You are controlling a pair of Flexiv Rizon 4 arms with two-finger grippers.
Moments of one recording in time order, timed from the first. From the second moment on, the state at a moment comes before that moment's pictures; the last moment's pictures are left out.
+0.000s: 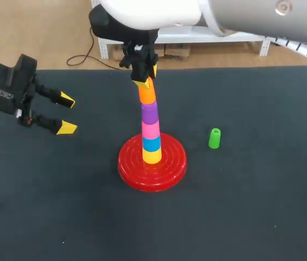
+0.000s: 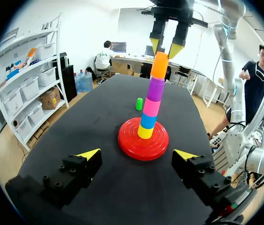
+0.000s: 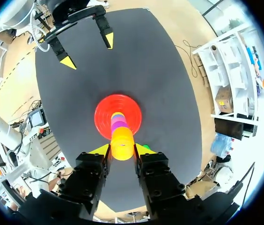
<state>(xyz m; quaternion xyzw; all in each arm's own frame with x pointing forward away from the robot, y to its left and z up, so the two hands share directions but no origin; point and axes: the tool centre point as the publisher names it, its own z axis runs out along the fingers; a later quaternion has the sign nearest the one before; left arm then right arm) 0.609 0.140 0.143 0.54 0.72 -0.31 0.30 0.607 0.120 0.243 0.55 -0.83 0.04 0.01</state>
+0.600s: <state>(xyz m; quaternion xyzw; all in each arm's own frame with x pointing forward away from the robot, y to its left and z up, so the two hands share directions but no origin) 0.609 0.140 0.143 0.54 0.72 -0.31 0.30 0.607 0.117 0.238 0.55 -0.84 0.03 0.02</state>
